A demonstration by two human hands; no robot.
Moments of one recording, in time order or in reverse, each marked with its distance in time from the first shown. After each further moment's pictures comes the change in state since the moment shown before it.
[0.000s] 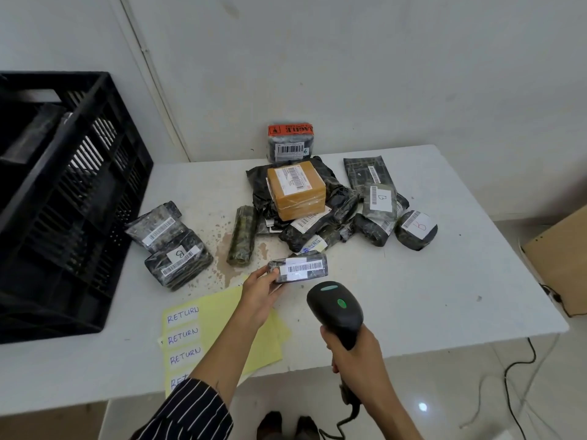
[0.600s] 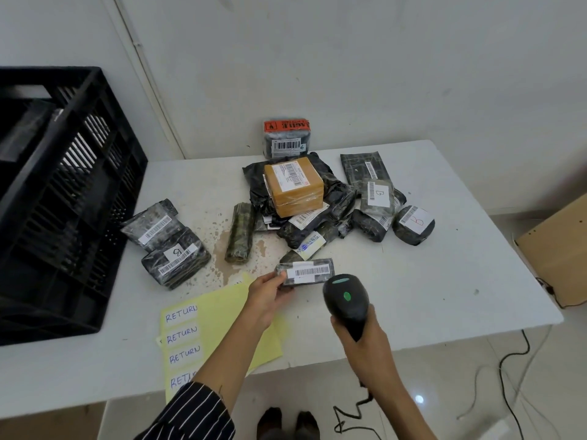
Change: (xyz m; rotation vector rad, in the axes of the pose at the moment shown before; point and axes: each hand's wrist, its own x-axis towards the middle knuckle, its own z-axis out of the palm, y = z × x) left_hand -0.004 -0.013 0.005 0.095 0.005 -0.031; right_hand 0.014 0.014 -0.006 -0.082 0.081 -0.074
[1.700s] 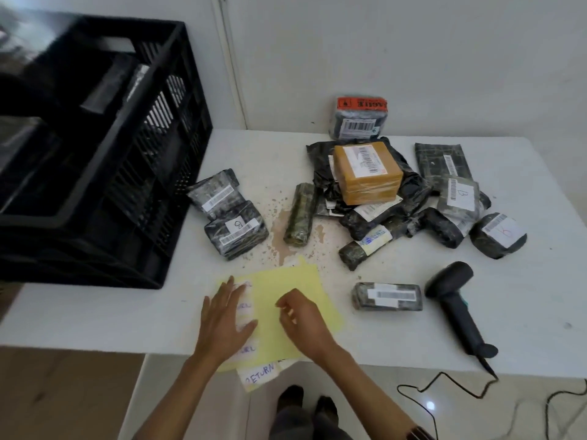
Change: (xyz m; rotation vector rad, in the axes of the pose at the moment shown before) left_hand -0.028 -0.010 -0.202 1.434 0.217 0.513; right_hand 0.033 -0.009 0.176 -0.265 -0.481 -0.498
